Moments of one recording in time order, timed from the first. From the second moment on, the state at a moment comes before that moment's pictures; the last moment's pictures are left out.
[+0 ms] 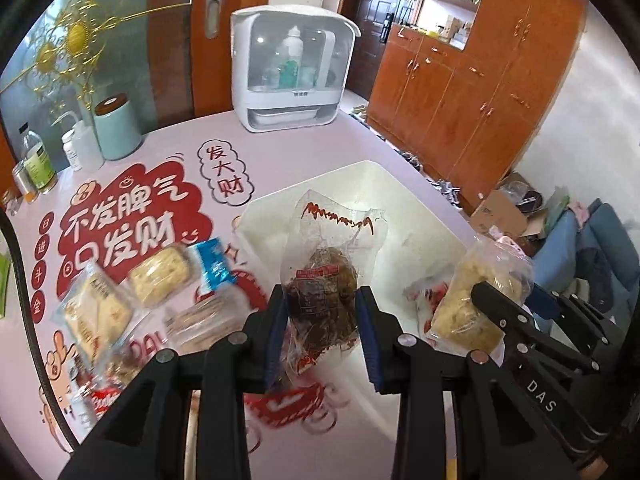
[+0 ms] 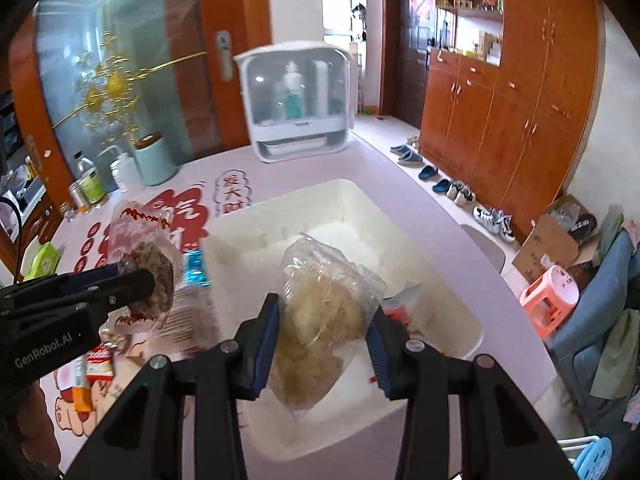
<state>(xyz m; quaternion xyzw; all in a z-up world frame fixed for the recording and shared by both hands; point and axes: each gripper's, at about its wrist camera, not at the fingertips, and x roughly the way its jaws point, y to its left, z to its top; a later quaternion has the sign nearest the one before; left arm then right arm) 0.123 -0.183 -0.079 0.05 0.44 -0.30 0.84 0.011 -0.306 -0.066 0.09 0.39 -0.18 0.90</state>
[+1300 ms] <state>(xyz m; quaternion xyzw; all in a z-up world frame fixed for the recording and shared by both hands) 0.160 -0.173 -0.083 0.03 0.43 -0.18 0.89 0.094 -0.367 -0.069 0.08 0.39 -0.09 0.91</state>
